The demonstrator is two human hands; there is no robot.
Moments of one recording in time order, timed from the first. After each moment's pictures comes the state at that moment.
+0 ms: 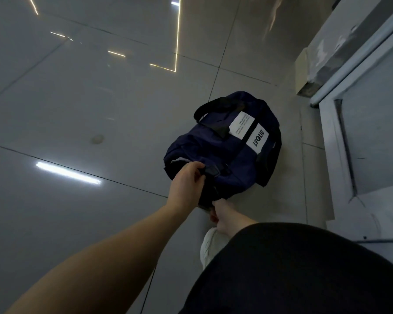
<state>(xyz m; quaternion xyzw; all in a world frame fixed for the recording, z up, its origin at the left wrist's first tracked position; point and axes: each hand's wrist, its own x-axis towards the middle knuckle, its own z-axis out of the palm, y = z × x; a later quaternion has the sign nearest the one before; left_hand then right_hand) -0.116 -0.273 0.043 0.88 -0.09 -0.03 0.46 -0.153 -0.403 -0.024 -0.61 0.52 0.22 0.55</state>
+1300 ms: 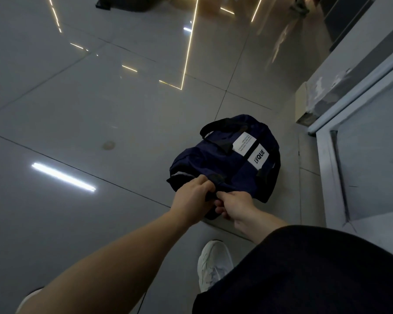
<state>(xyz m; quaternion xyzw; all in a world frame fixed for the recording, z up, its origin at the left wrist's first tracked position) -0.121 -0.260 0.051 0.91 -0.25 0.04 0.33 -0.150 -0.393 0.109 -0.73 0.38 0.14 0.55</state>
